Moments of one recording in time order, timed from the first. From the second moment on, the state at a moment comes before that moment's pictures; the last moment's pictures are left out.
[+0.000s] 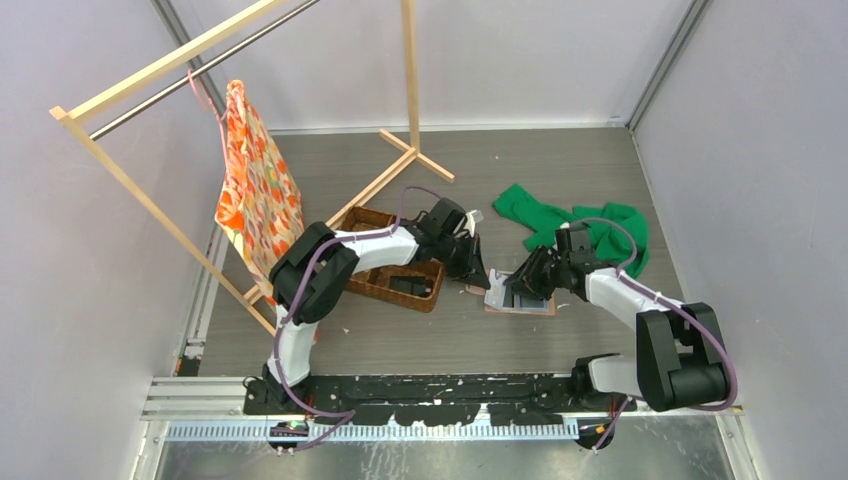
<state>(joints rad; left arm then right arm) -0.81 2.01 1.29 -0.12 0.58 -0.78 0.15 1.28 0.51 -0.22 -0.38 0.81</state>
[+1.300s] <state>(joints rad) -0.80 2.03 1.29 -0.08 0.63 -0.81 0.15 1.32 0.47 -0.10 -0.43 0.87</state>
